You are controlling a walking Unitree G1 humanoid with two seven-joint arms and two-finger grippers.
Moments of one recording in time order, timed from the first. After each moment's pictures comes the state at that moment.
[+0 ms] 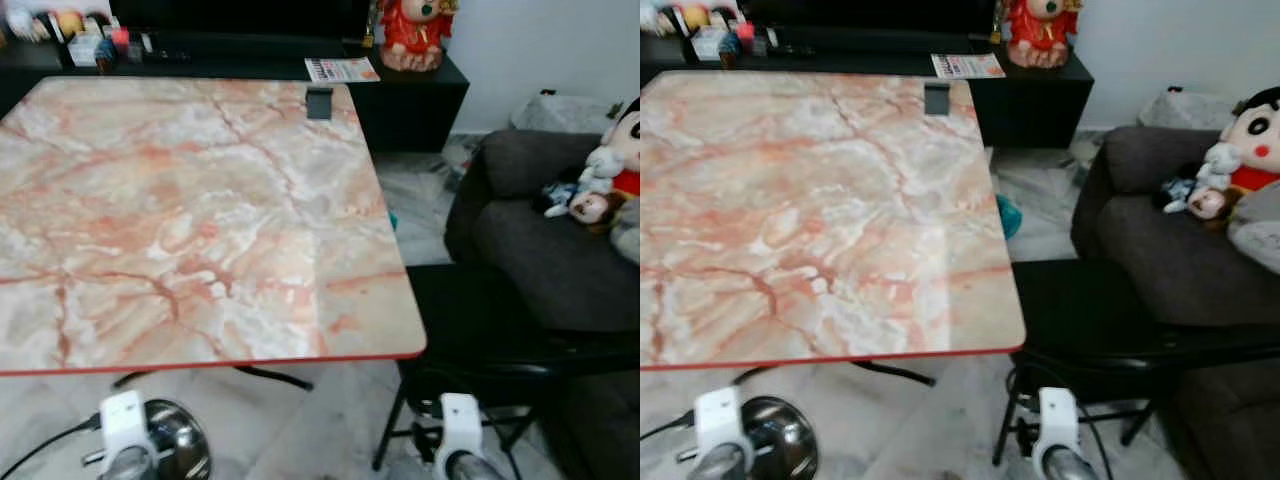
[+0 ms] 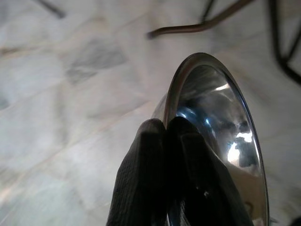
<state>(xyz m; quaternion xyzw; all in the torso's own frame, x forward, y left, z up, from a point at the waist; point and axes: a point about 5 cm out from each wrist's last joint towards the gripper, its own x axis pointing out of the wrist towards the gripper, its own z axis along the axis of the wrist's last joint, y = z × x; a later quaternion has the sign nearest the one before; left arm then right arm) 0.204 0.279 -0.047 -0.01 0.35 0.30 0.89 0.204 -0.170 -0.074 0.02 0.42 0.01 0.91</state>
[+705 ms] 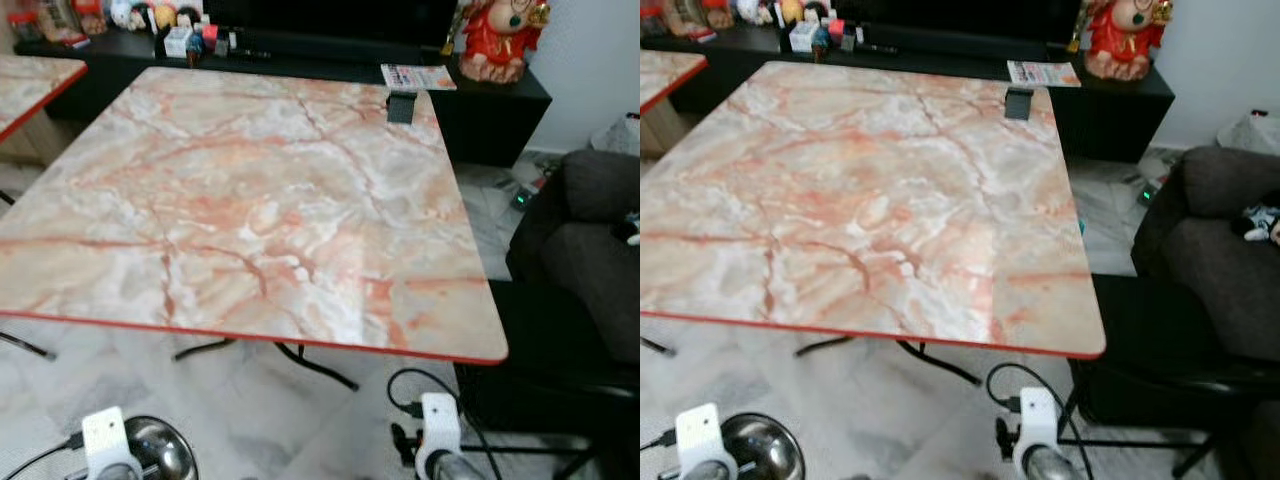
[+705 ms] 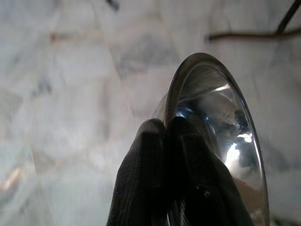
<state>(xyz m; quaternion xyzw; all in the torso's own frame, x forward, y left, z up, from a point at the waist) 0.207 0.279 -0.044 0.00 0.34 0.29 0.90 0.207 -0.163 -0.073 0.02 0.42 0.02 0.91</state>
